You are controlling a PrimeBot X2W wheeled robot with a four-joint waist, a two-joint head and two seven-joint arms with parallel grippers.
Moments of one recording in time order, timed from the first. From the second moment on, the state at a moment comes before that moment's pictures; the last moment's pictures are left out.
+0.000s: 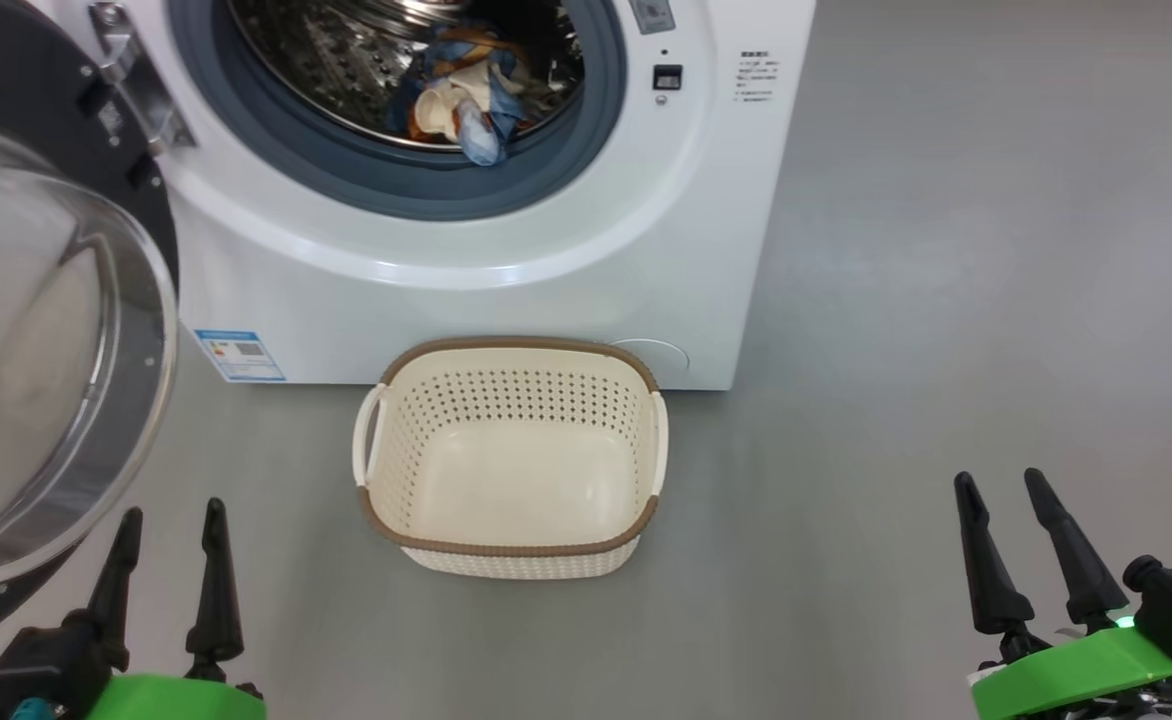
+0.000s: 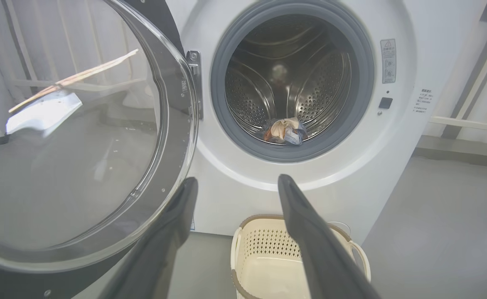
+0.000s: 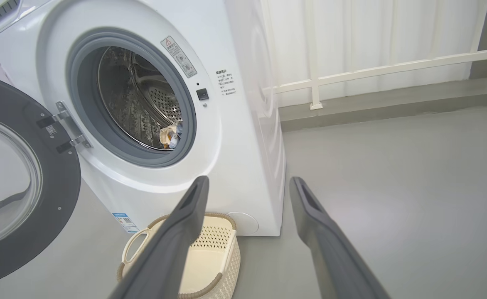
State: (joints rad) left arm -0.11 0.12 0.06 0.29 -0.27 -0.13 -0.26; right arm 0.01 -0.16 0.05 0.15 0.43 0.13 -0.26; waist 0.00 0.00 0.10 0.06
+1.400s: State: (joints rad) left arm 0.03 0.04 0.22 0.24 -0.27 -0.13 -0.26; right arm -0.02 -0.19 0.24 0.18 0.43 0.13 -0.26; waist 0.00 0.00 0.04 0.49
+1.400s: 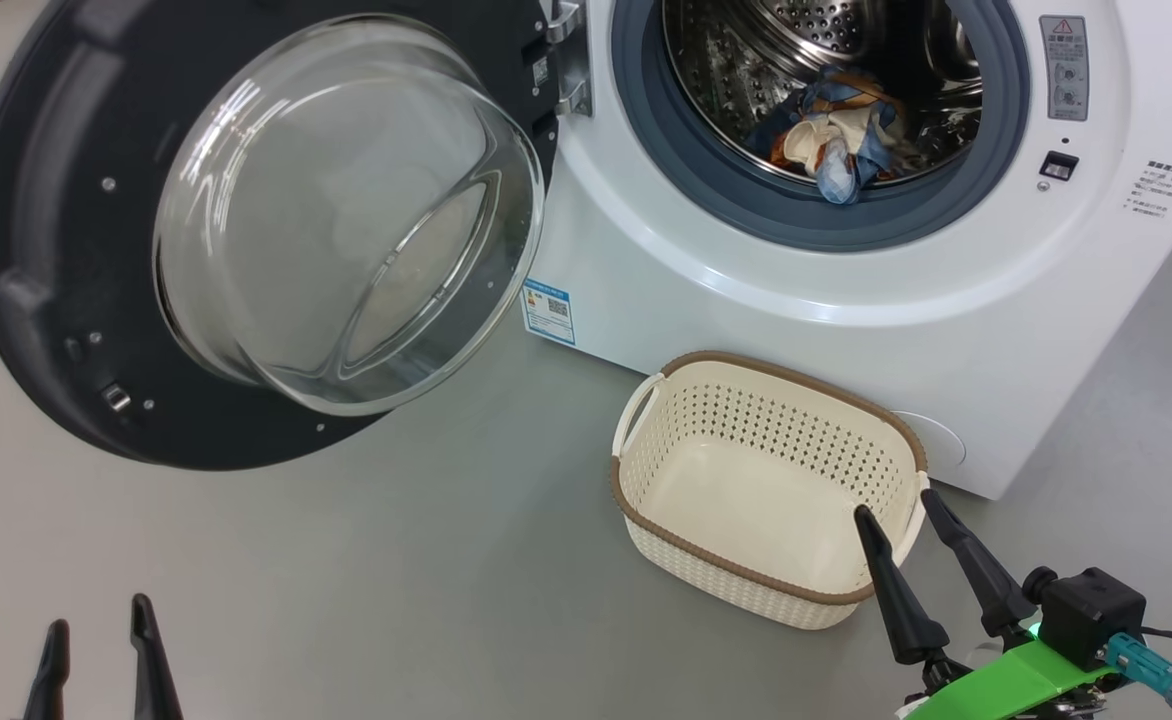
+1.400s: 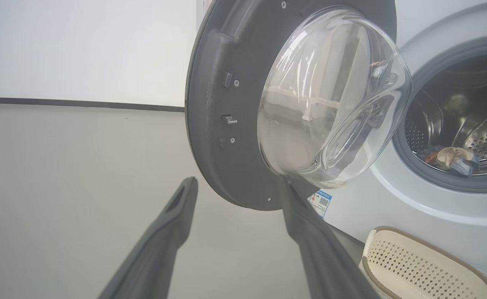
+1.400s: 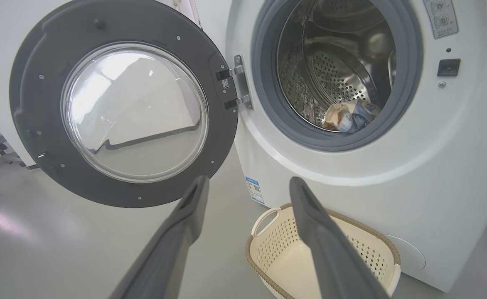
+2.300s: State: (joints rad) left arm -0.31 0.35 0.33 0.25 -0.73 -0.13 -0.25; right arm -0.03 -0.19 0.22 0.18 0.43 0.13 -0.26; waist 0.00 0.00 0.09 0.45
